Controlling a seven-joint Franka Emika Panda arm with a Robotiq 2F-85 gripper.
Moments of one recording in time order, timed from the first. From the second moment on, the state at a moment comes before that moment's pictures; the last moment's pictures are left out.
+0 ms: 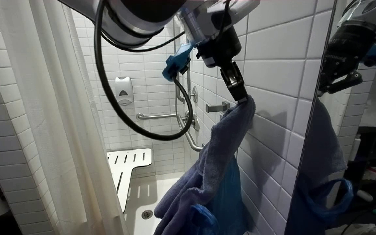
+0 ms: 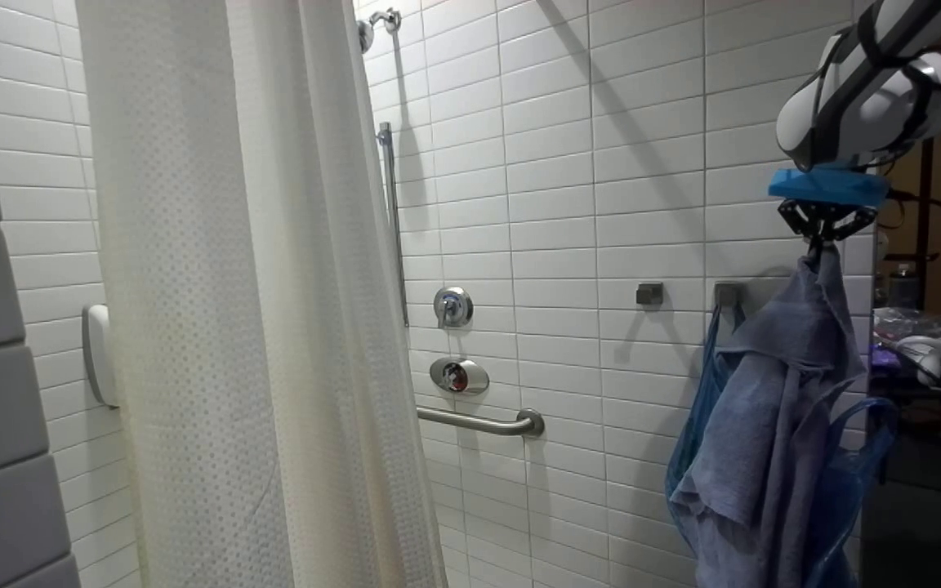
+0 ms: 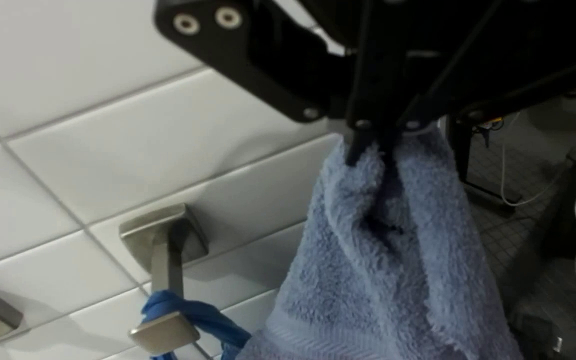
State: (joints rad) arm -0.68 -0.31 -0.25 -2.31 -0.27 2.55 0.76
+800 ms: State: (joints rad) arm -0.70 -0.26 -0.26 -2.30 -0.27 2.55 0.76
